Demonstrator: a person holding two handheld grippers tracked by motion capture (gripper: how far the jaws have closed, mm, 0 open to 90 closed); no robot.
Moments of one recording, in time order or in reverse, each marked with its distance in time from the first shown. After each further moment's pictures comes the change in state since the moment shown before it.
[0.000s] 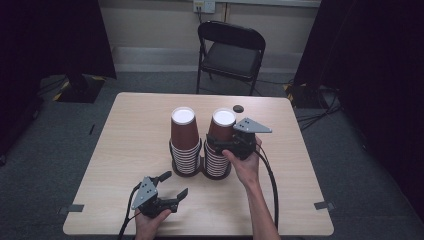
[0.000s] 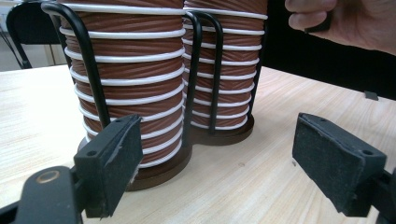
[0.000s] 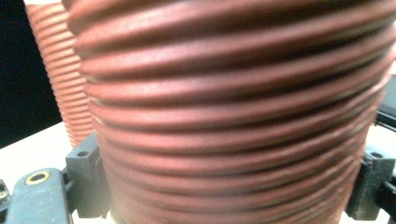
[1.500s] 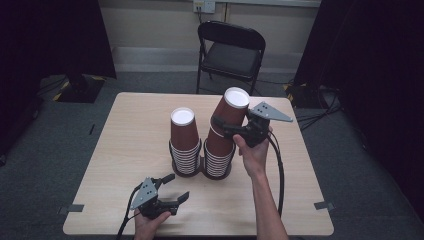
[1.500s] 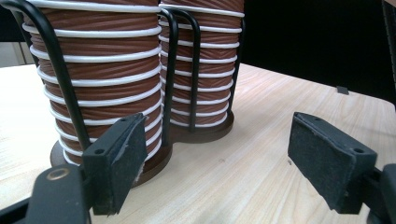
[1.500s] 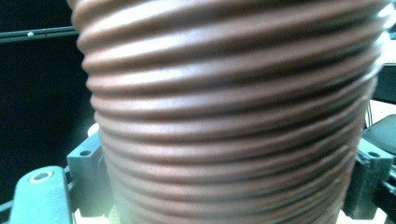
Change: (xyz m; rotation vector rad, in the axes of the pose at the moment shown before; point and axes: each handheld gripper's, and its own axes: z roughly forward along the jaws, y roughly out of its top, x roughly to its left) left arm -0.001 0.000 -0.001 0.011 -0.084 0.001; right arm -0.005 0.053 -0.030 -0.182 0.039 0.064
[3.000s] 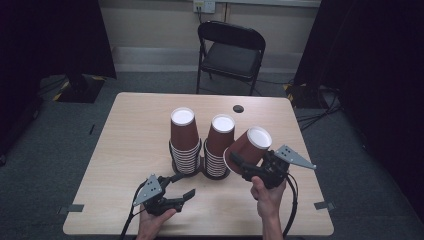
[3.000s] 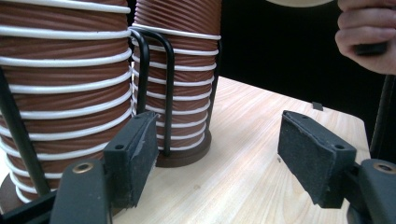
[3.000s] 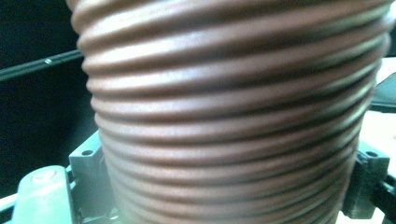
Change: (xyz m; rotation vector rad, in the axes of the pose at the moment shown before) left arm -0.007 0.012 0.014 -0.041 -0.076 -0.021; right arm 0.024 -0.065 -0.084 -0.042 0.002 0.196
